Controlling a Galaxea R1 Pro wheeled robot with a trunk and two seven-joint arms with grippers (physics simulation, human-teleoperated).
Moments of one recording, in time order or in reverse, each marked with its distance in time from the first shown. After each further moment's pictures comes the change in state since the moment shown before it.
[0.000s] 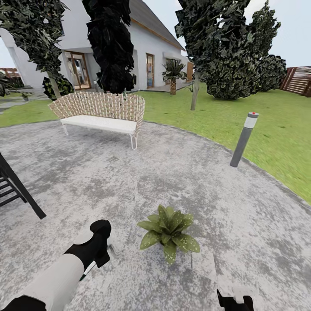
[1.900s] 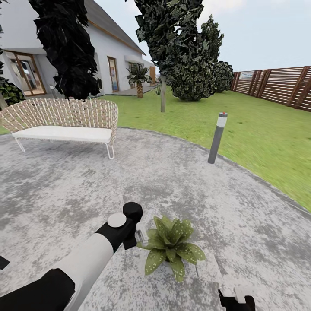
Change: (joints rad) left arm -0.152 -0.183 -0.229 0.003 -0.139 0.008 -0.229; right arm 0.000 -0.008 -0.003 0.000 -0.002 -0.001 -0.003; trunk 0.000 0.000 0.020
